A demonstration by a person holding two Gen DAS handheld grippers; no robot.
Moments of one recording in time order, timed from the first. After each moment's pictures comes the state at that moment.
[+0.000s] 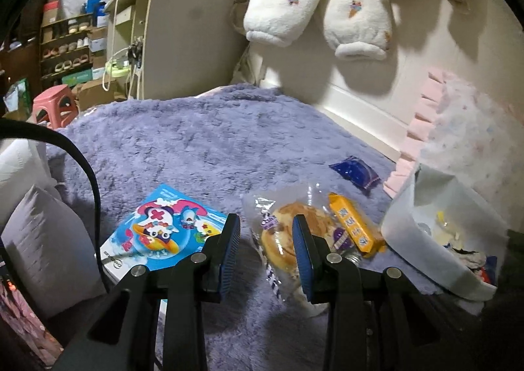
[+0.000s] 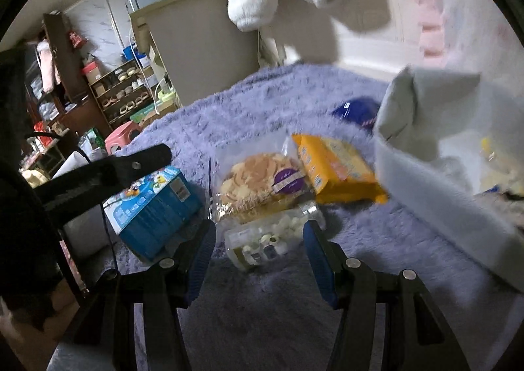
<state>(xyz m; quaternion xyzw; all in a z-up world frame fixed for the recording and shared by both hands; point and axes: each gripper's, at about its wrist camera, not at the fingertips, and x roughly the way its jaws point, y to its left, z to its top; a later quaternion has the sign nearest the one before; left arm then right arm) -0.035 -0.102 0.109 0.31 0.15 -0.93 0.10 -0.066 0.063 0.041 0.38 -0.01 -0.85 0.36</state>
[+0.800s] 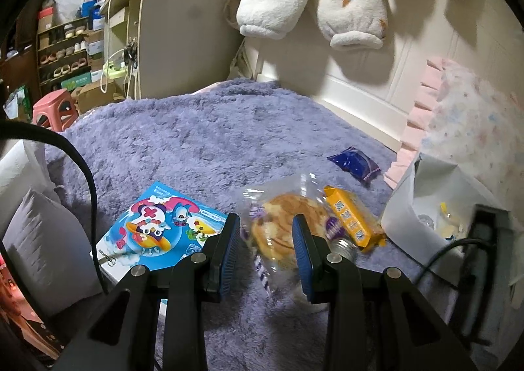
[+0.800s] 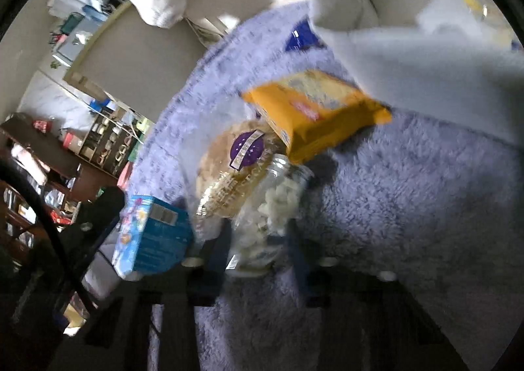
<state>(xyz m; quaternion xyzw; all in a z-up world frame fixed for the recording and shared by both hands) -0.041 -0.094 0.110 0.33 0.13 -0.93 0.09 -0.097 0.087 0.010 0.48 -0.20 -0.79 0.31</state>
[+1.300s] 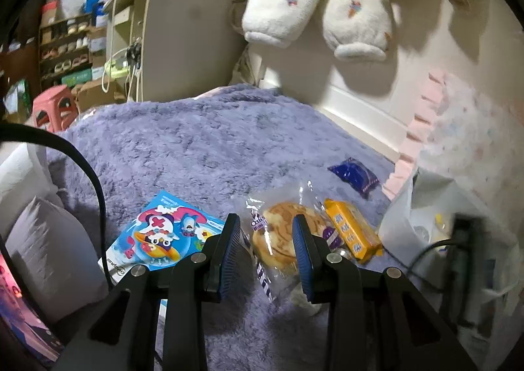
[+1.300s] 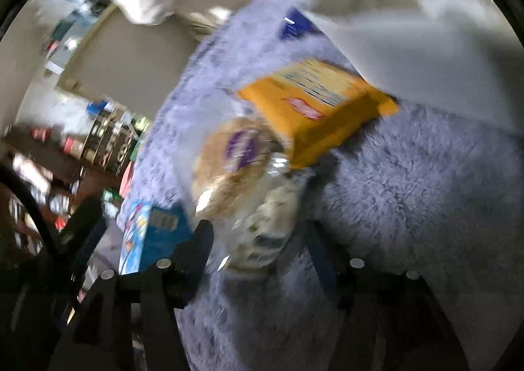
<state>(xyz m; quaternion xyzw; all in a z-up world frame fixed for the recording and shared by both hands) -0.040 -0.107 0.118 0.31 0.15 -0.93 0.09 -0.117 0.084 -0.008 0.53 -0.24 -0.76 0.30</state>
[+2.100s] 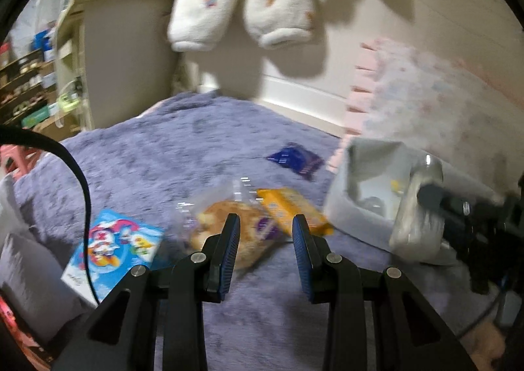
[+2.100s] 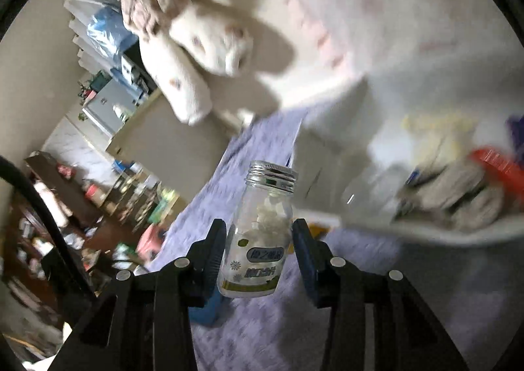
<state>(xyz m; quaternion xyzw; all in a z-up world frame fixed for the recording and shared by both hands) -0.042 -0.042 0.128 0.31 0.07 -0.95 -0.02 -0.077 0.193 0.110 0.34 -0.26 -0.86 0.28</state>
